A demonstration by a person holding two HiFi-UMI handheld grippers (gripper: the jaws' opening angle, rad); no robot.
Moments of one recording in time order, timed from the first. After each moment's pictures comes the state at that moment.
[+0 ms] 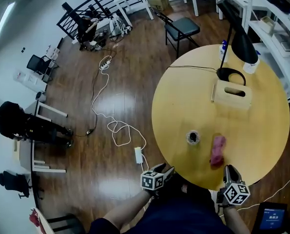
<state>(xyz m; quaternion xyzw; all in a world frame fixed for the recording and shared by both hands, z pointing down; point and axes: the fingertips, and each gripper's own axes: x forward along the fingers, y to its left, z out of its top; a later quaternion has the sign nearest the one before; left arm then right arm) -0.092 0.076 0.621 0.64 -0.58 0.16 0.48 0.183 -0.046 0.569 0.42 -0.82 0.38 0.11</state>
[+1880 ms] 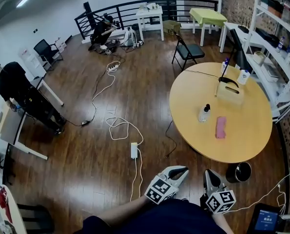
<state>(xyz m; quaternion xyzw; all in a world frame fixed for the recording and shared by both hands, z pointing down) 0.018 0.242 0.421 0.83 -0.51 0.08 0.18 0.093 0.209 0.406 0.31 -0.93 0.21 0.06</state>
